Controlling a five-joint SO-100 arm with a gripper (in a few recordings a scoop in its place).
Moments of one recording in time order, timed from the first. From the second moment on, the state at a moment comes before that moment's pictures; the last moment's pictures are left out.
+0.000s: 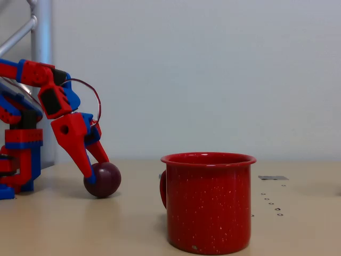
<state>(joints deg) 12.6 136.8 149.4 51.4 -96.1</state>
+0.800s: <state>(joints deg) 14.7 126.3 152.1 35.7 -96.5</state>
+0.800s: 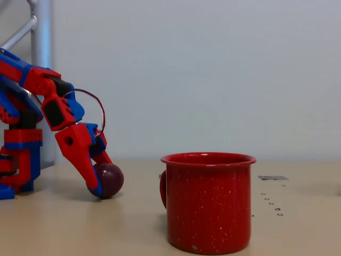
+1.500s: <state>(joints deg) 15.1 126.7 148.4 35.7 -83.8</state>
